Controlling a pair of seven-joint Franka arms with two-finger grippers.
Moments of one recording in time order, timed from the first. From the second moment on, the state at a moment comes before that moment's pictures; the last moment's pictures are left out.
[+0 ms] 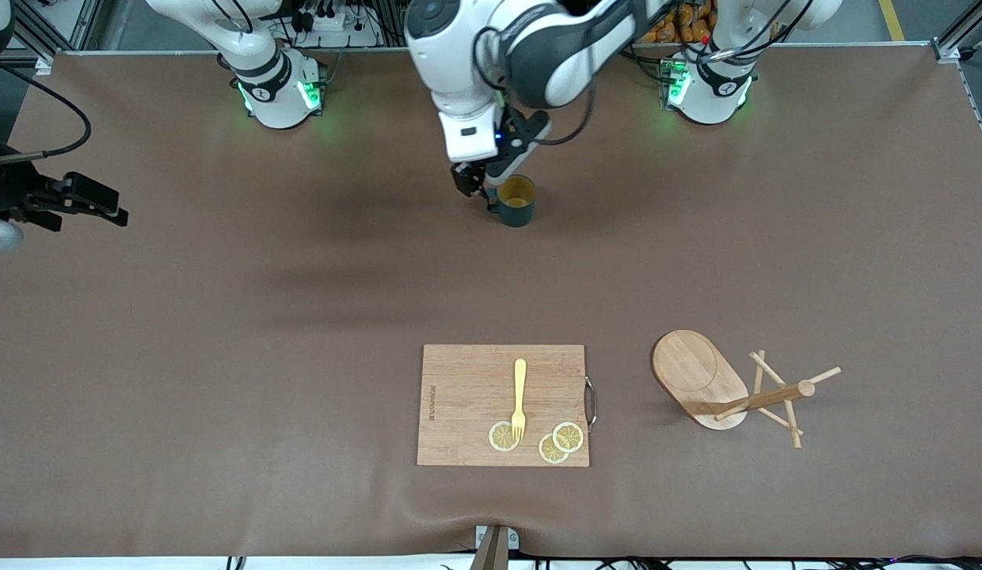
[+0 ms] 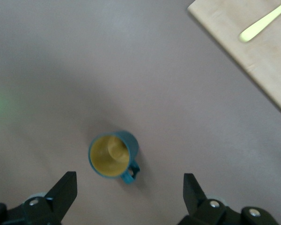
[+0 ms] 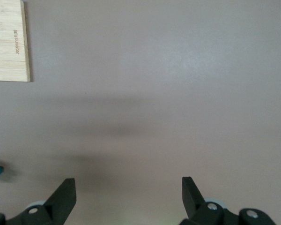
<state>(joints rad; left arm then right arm) -0.74 0.50 -0.35 -1.40 0.25 1.67 -2.00 0.00 0.06 -0.04 -1.51 0.05 1.49 -0.07</state>
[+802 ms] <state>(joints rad) -0.90 0.71 -0.30 -1.37 0.36 1.70 -2.74 -0.02 0.06 -0.04 -1.51 -0.01 1.48 -0.07</state>
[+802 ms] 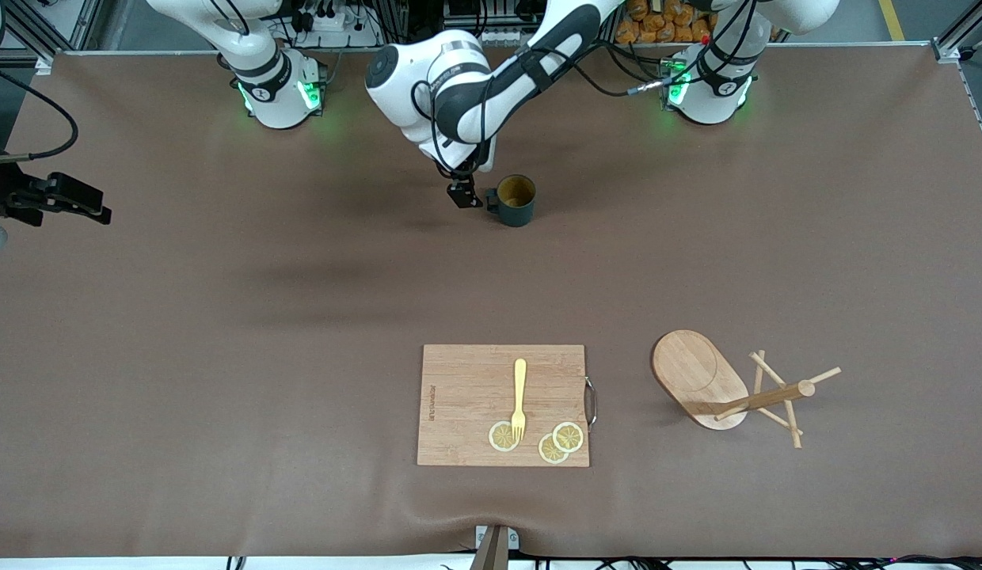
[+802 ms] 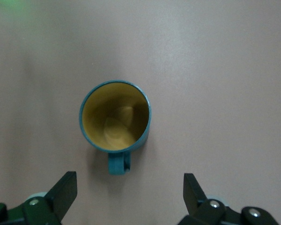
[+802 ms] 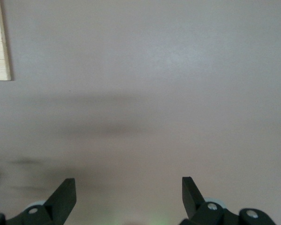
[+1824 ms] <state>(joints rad) -0.87 0.79 -0.29 -1.37 0.24 1.79 -2.78 -0.05 0.06 -0.04 -1.51 0.00 1.50 -0.07</state>
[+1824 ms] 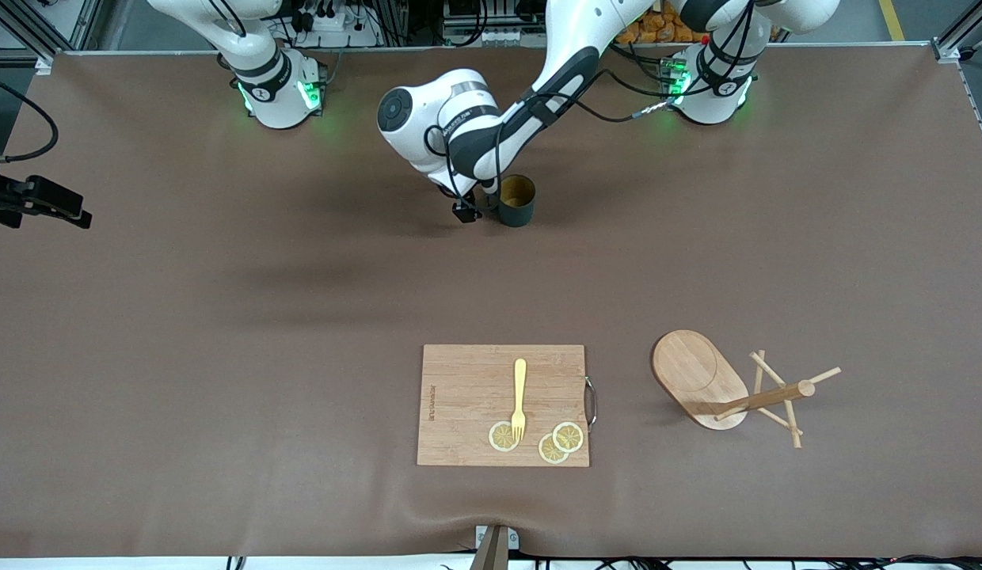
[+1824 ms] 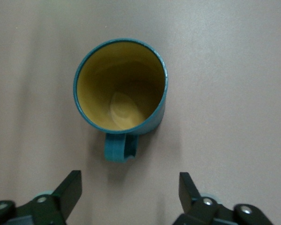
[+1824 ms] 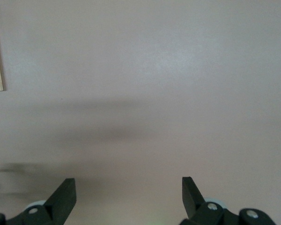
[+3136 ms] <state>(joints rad) -0.87 0.82 -0.29 -1.40 0.23 1.78 -2.79 0.00 0.05 -0.03 -1.47 0.02 1.47 -0.07</state>
